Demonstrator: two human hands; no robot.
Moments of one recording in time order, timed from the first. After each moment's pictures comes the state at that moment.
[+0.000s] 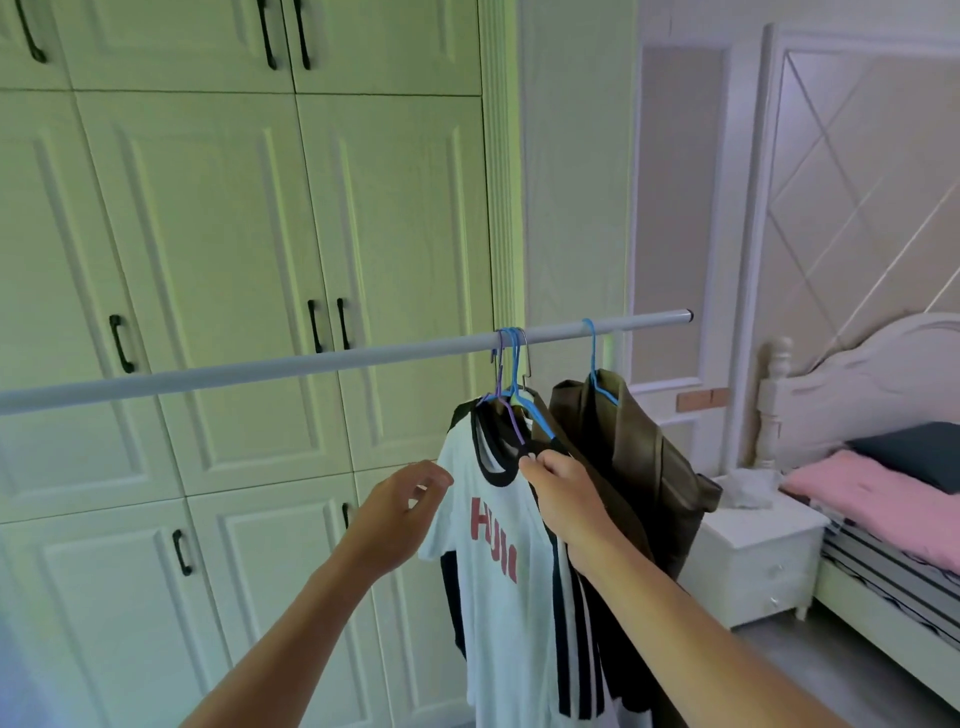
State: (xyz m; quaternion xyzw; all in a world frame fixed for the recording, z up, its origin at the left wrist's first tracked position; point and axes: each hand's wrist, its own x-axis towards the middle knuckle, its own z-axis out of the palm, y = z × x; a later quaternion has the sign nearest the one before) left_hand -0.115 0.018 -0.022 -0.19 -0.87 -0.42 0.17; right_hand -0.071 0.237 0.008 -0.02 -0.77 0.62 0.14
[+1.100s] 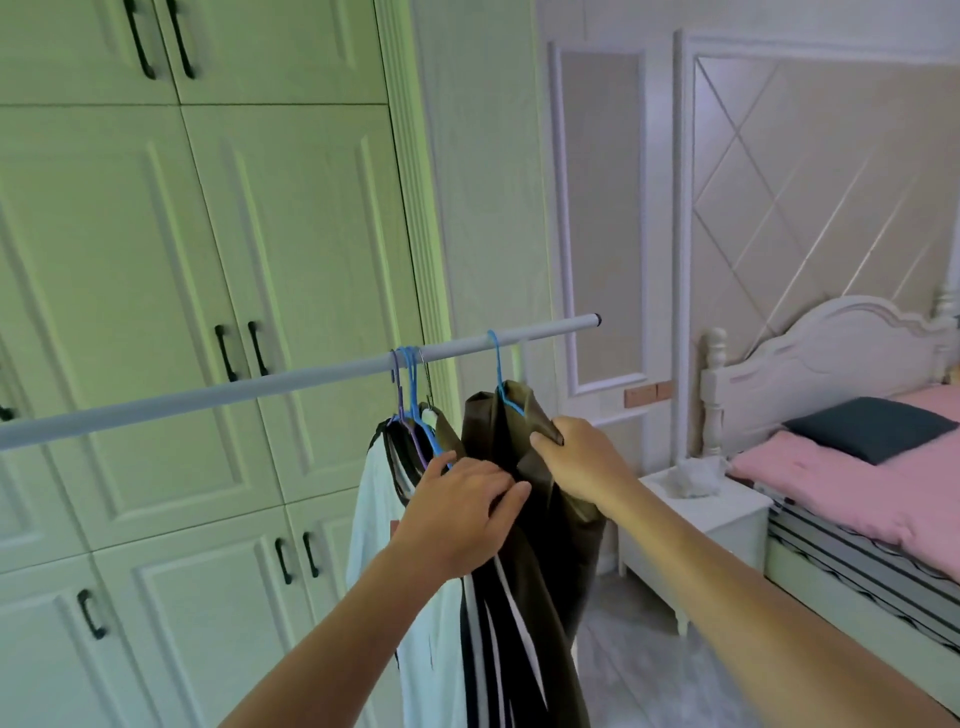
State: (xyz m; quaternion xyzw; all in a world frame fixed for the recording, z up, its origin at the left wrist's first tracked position) left_hand -0.100 0.196 0.021 -0.35 -0.90 -0.07 0.24; right_hand -0.102 0.384 0.040 -0.05 -0.91 0.37 0.18
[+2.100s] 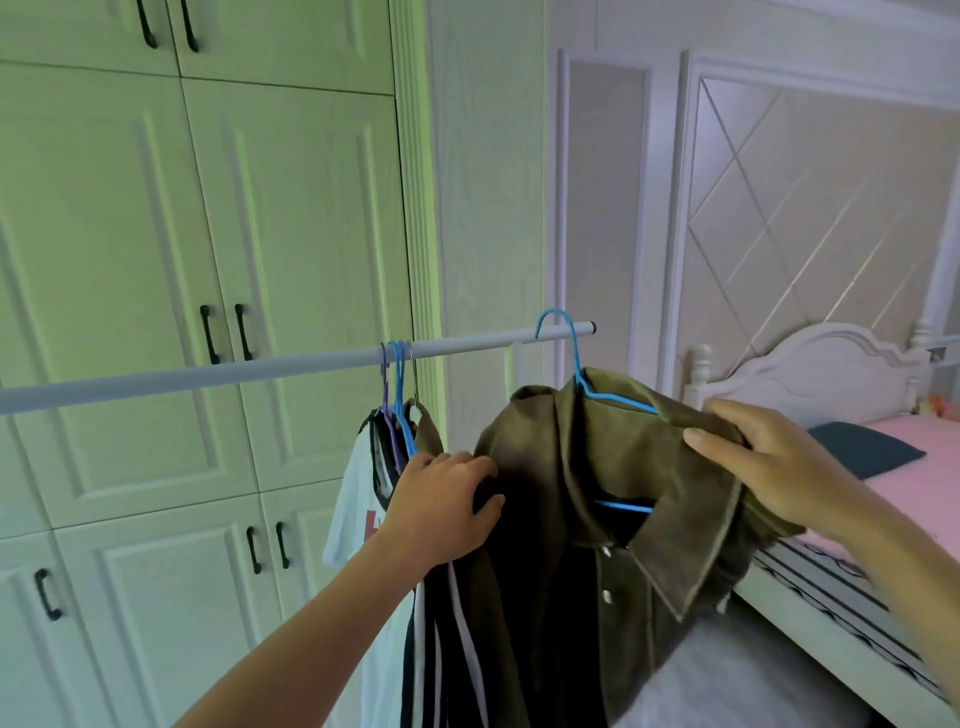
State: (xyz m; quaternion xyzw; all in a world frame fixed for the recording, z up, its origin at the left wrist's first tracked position) left_hand -0.115 0.205 0.017 -0.30 -0.92 -0.06 0.25; right_hand 0.021 0.509 0.083 0.09 -0.90 0.34 0.26
